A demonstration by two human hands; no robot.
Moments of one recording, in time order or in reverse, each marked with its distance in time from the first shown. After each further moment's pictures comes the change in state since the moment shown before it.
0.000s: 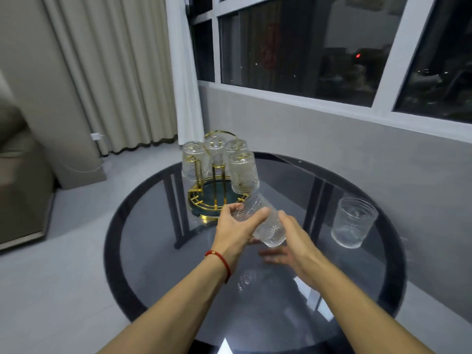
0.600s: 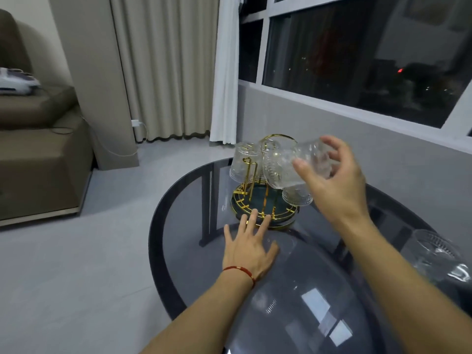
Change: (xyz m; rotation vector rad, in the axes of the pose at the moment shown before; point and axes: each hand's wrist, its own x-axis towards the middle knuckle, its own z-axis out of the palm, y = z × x) left_hand 0.047 -0.059 -0.088 1.286 -0.046 0.294; right_hand 0.027 -0.100 0.084 -0.492 0.315 -0.831
